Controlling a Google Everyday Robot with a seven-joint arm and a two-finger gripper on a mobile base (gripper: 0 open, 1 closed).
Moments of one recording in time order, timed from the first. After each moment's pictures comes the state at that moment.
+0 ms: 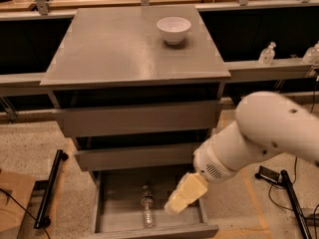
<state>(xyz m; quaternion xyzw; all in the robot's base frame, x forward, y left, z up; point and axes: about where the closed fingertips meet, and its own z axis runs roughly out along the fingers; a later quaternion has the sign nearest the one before) 0.388 -0.067 0.739 -0.47 0.84 0.21 0.15</state>
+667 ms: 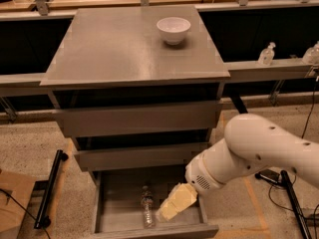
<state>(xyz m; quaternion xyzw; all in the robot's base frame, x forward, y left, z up) 0.383 -0.045 0.685 -0.44 0.85 0.27 0.14</state>
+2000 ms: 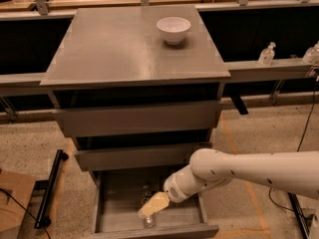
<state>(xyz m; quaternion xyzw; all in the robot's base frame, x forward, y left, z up) 0.443 0.008 0.496 -0.37 0.87 0.31 0.13</state>
